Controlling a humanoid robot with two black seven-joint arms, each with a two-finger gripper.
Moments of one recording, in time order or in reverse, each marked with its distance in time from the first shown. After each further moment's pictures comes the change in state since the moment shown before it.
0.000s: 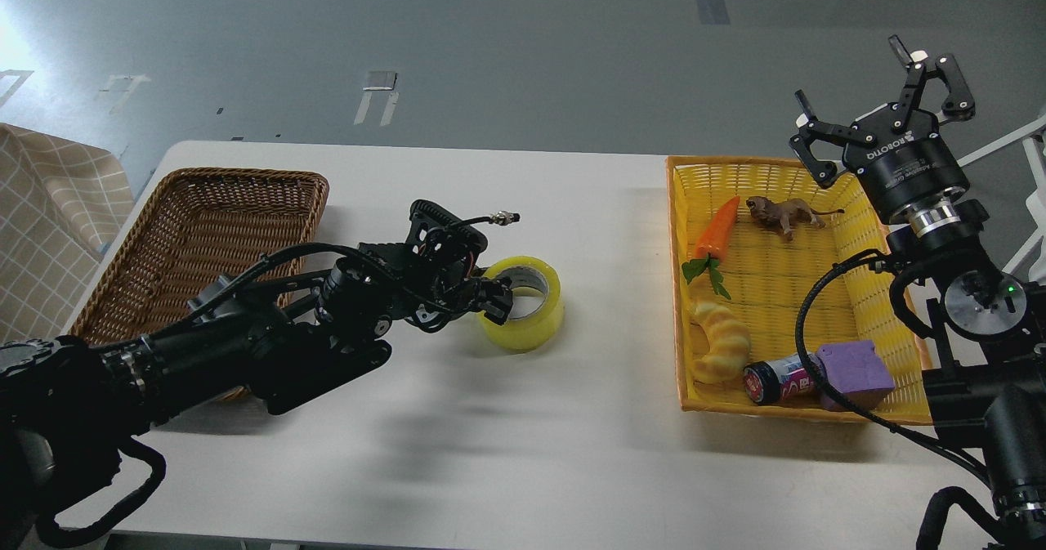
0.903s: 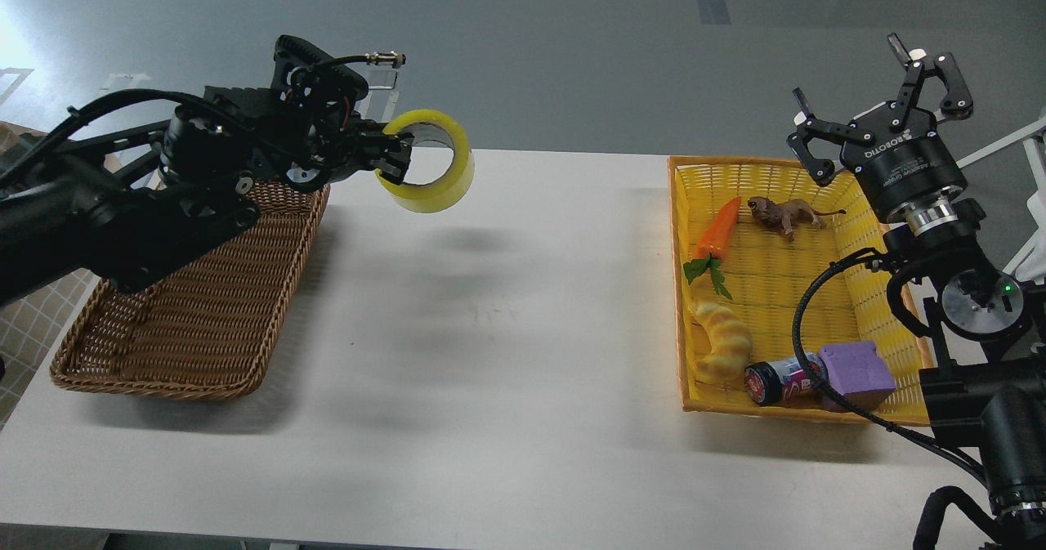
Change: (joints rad) left arm -0.250 0.374 -0.003 -0.086 -0.065 -0.006 -0.121; right arm 0.001 0.008 0.000 0.005 0.004 0.000 0.001
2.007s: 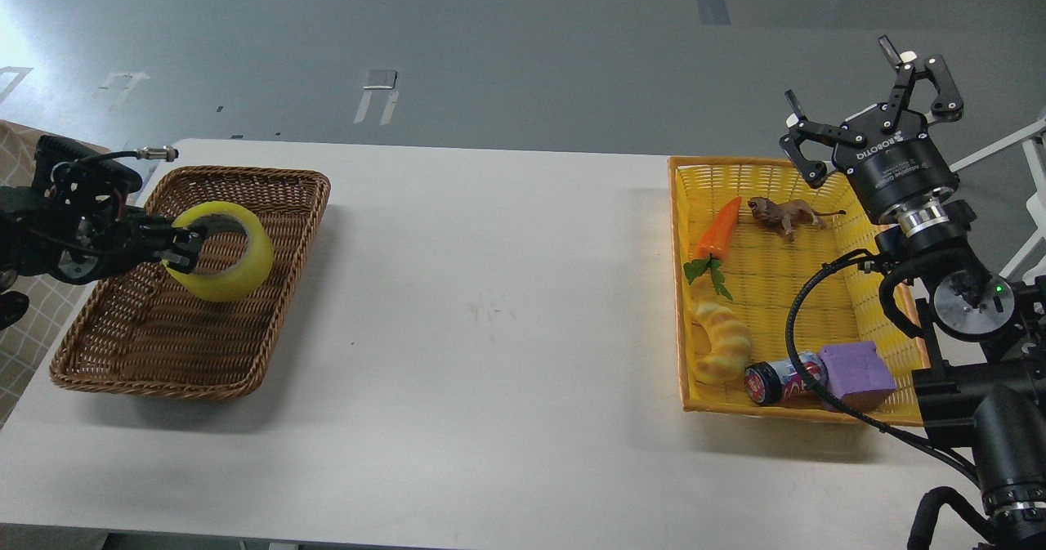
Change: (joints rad) left arm 0.284 0.383 0.039 0.037 0.008 0.124 -0.190; right arm 0.000 0.012 -0.005 -0.003 0.000 0.000 0.001
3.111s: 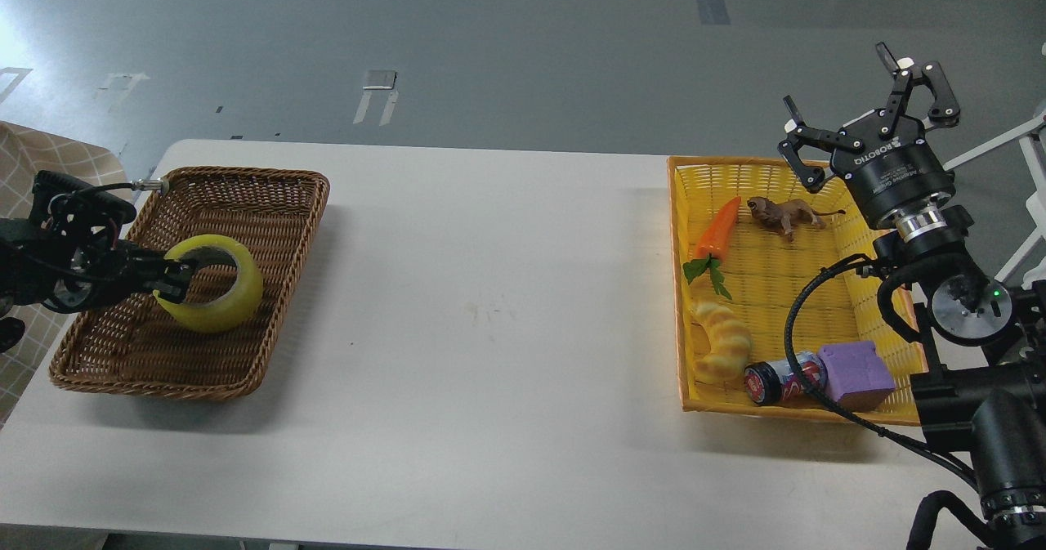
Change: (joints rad) left arm 0.049 -0.022 0.000 0.059 0.000 0.001 -0.028; right arm -0.009 0.004 0.001 0.001 0.000 0.000 0.000
